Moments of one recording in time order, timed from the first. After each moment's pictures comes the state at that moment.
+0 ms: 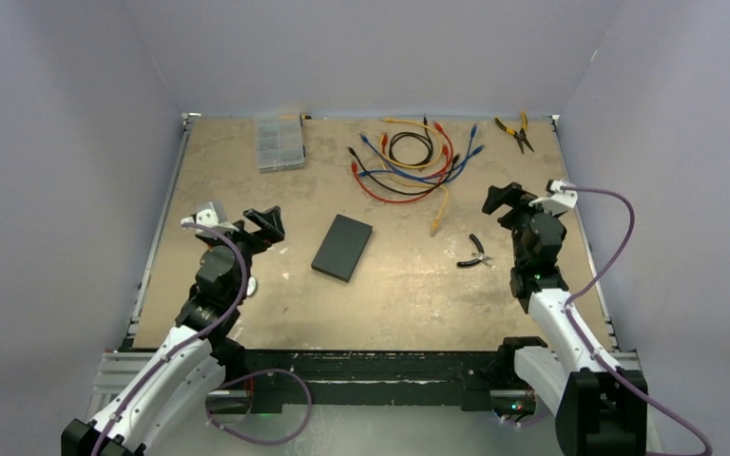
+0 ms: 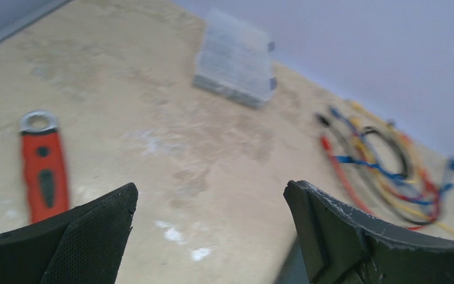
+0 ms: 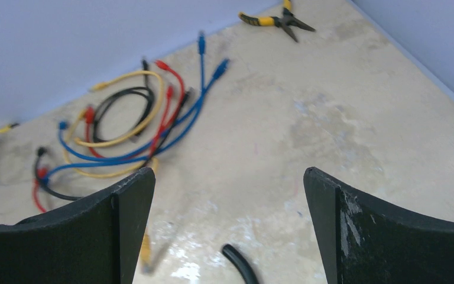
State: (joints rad) left arm -0.42 0.60 0.27 0.26 -0.56 -0.50; right arm 0.02 0.91 0.34 0.51 0.22 0.39
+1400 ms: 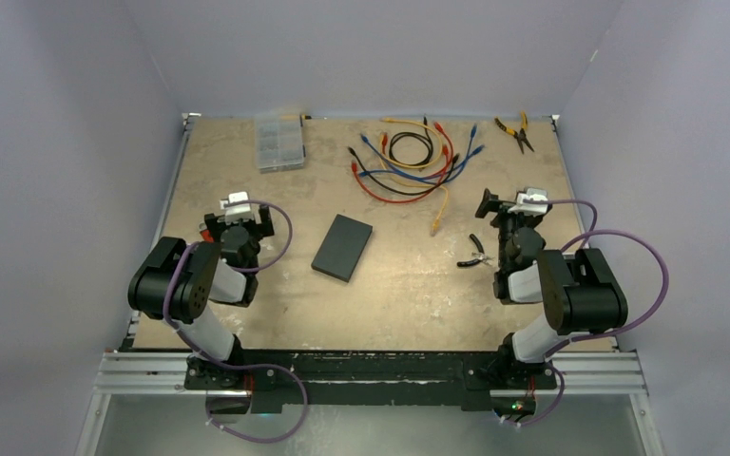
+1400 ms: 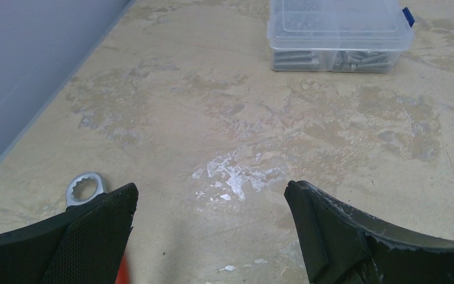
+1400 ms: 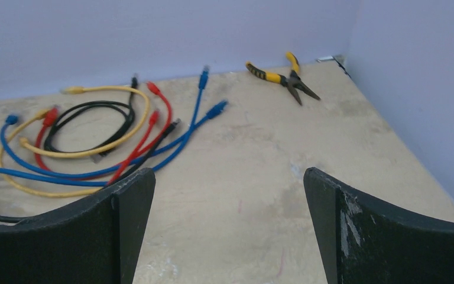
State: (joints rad) left arm -0.14 1.66 0.25 1.29 -0.40 0.01; right arm 0.02 1.57 0.26 1.46 0.16 0.06
